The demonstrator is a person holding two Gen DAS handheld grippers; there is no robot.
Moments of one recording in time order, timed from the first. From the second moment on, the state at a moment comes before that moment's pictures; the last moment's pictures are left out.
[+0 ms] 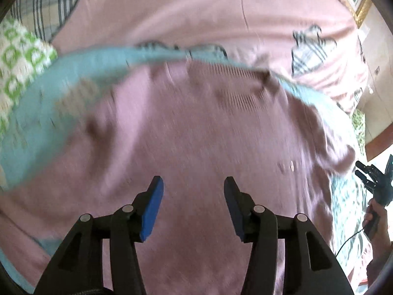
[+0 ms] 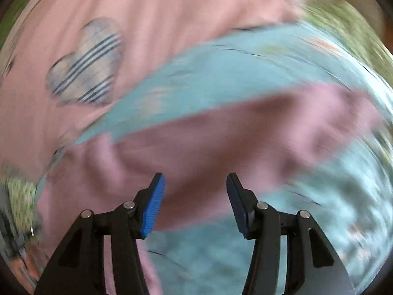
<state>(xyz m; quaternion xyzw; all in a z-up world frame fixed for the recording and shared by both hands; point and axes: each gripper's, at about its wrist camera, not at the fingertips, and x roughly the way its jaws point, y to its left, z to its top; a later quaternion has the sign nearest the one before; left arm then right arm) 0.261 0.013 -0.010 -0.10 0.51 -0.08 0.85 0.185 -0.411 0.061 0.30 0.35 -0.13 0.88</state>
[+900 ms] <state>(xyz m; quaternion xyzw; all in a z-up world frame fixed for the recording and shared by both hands) 0.240 -0.035 -0.056 -0.08 0.57 -0.10 0.81 0.012 -0.499 0.078 0.37 0.25 -0.13 0.89</state>
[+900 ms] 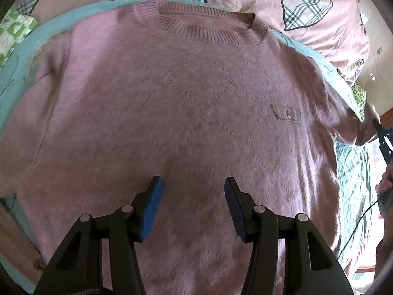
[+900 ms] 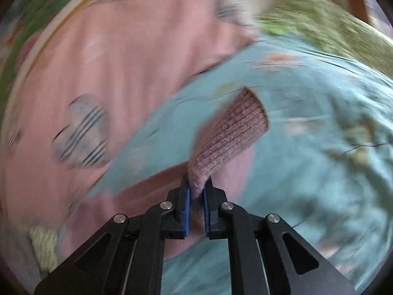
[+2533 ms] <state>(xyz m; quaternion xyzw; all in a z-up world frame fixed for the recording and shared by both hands) 0.252 0.044 -0.066 -0.27 0.50 -0.04 0.82 0.135 -0.238 0.002 0.41 0.35 0.11 0.84</state>
